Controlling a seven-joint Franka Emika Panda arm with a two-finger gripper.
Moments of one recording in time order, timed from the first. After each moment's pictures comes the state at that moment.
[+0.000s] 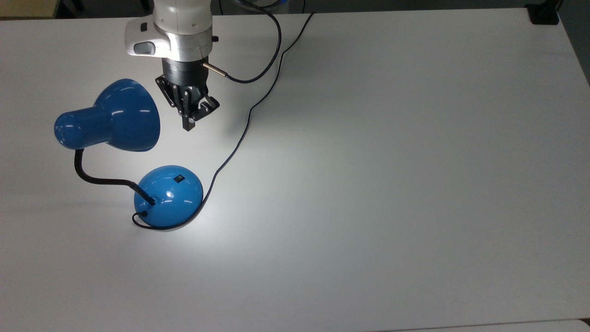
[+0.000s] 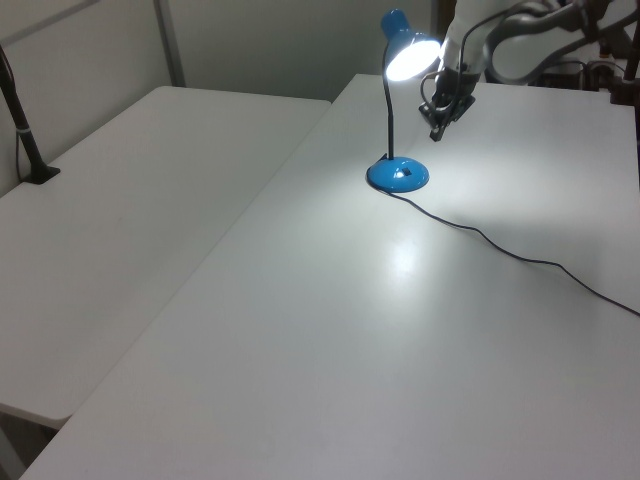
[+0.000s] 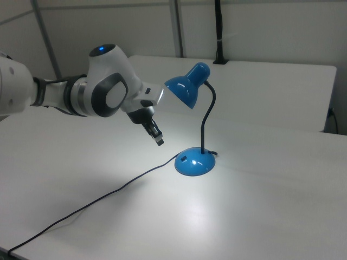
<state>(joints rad) 0.02 0.14 -0.12 -1.98 -0.16 2.42 0.57</state>
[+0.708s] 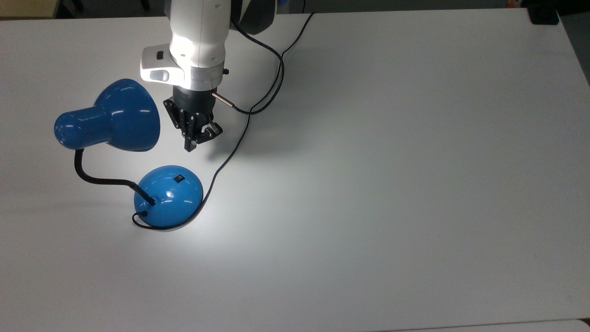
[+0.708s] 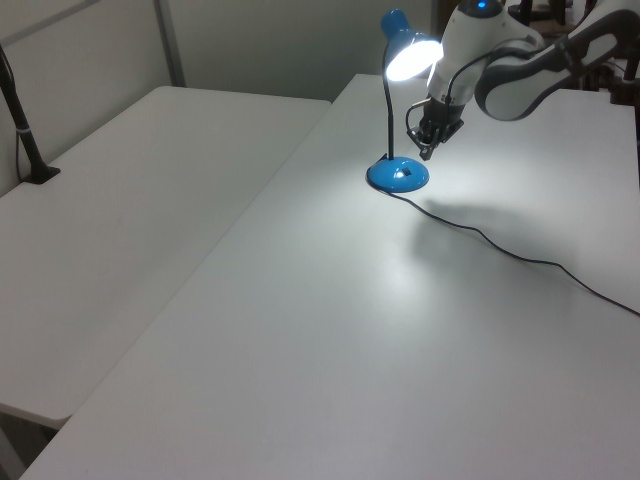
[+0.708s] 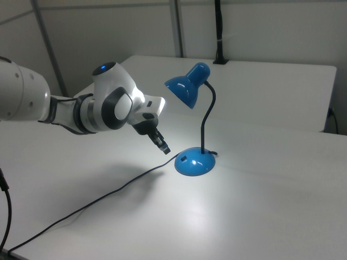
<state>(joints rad) 0.02 0.24 -0.11 -1.98 -0.32 2.55 0.77</state>
